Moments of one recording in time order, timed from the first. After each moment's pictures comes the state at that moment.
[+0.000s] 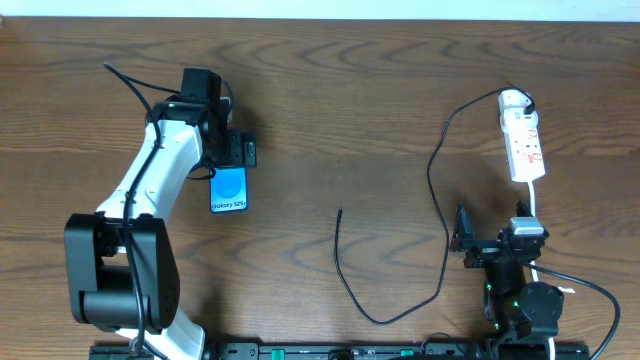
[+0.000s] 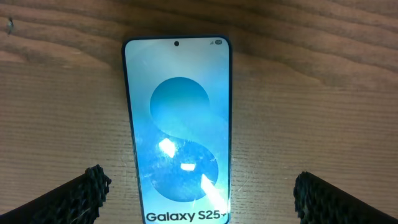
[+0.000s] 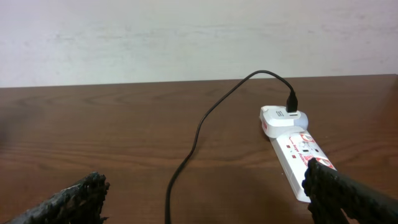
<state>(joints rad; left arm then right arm) -0.07 1.79 1.28 -0.84 0.04 -0.15 0.00 0.02 0.01 -0.07 -0.06 0.03</state>
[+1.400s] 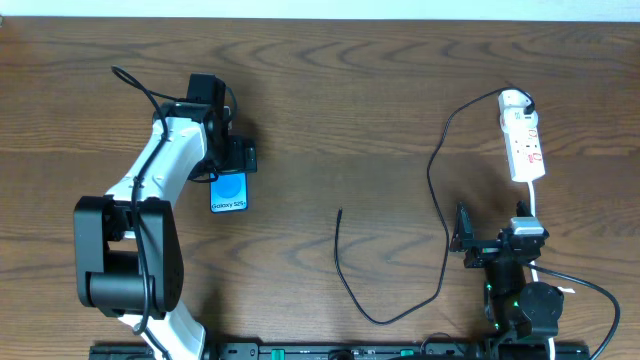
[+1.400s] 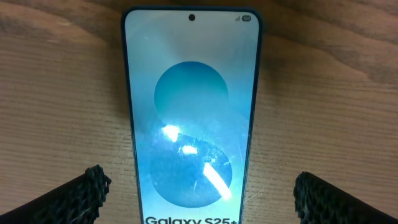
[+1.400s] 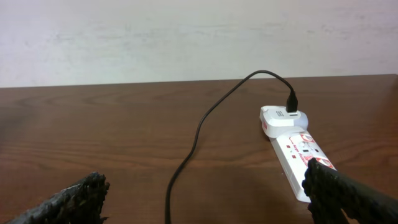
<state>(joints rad) -0.07 1.86 1.28 -0.85 0.02 -0.19 0.00 0.02 0.01 -0.07 -0.06 0.03</state>
